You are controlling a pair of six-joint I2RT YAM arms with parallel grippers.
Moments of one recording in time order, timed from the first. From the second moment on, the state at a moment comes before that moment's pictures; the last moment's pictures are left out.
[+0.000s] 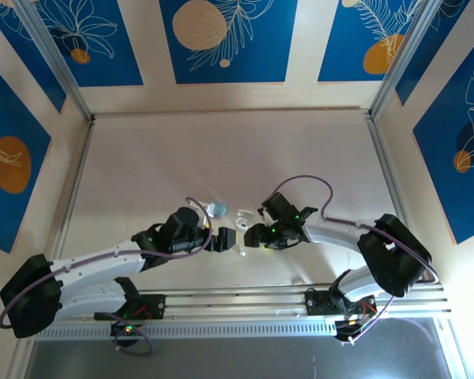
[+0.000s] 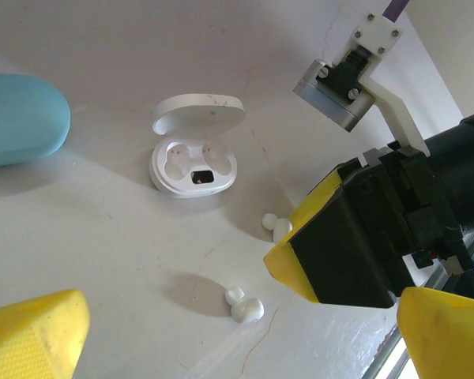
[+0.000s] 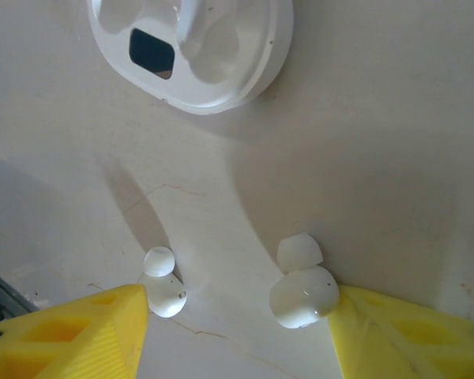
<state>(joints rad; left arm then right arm) -0.91 1.08 0.48 0.00 0.08 -0.65 0.74 1.43 0.63 -0.32 -0.37 0.73</state>
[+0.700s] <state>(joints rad) -0.83 0.99 0.45 -0.03 0.08 -0.64 0.82 1.32 0.70 -0.53 -0.19 0.68</state>
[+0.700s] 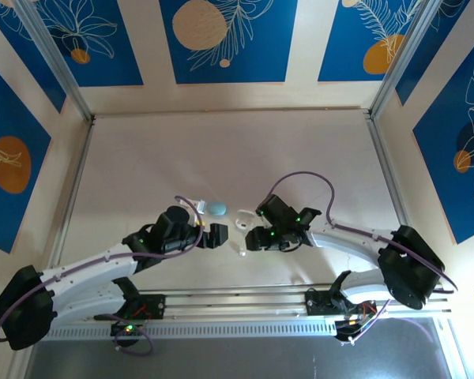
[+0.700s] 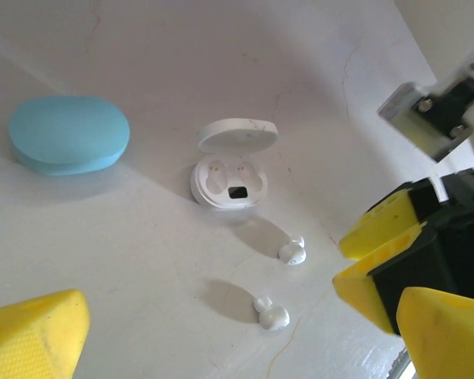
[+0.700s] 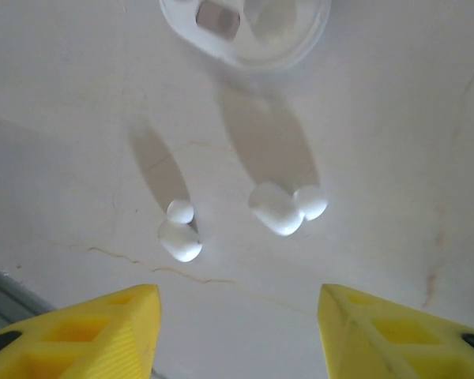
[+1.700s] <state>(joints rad) -0.55 0.82 0.36 -0.11 0.31 -0.63 1.12 1.79 1.12 -0.91 0.37 0.30</state>
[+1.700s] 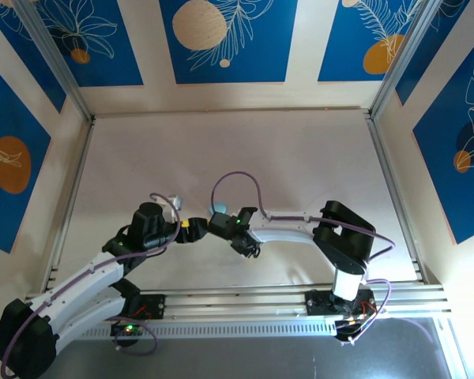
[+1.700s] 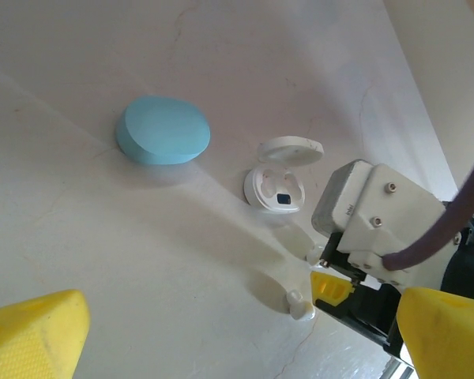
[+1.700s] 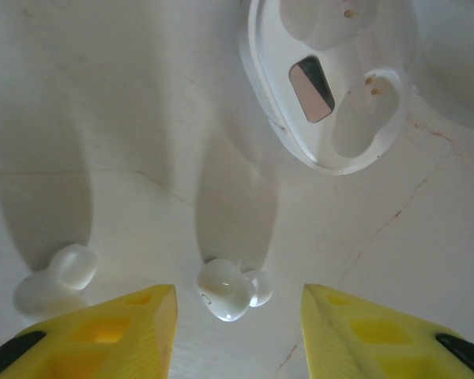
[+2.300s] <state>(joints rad) -0.54 0.82 0.36 -0.11 0.32 -0.64 1.07 1.82 1.15 -0.95 0.43 0.30</state>
